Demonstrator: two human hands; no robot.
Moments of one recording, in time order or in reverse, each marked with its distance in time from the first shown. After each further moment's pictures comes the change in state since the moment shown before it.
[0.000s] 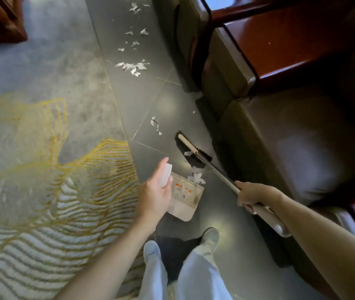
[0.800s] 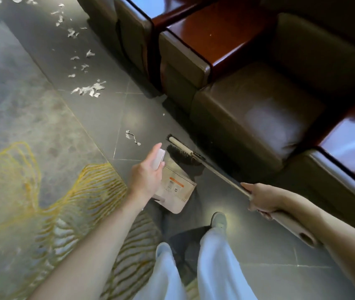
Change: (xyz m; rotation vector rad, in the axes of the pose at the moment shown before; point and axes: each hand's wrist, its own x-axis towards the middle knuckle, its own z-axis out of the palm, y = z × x) left_hand 0.045 -0.020 -0.042 0.120 -0.323 0.229; right_hand -0.098 -0.011 0.097 0.262 0.171 0.123
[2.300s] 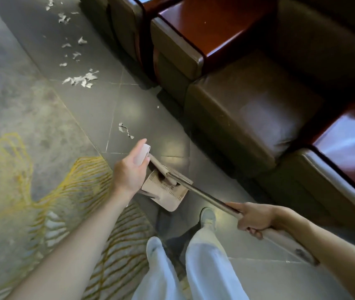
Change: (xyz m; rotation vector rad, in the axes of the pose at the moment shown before) left_hand 0.014 0.009 0.018 -0.008 0.068 -0.112; right_hand 0.020 0.049 0.014 0.354 -0.400 -0.087
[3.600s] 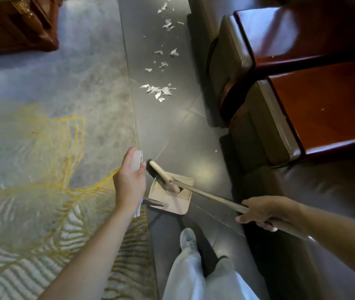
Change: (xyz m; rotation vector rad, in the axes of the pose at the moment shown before) left_hand 0.244 -0.059 -0.087 -0.178 0.559 -0.494; right_hand 0.122 -0.372 -0.205 -0.895 -0.003 0.092
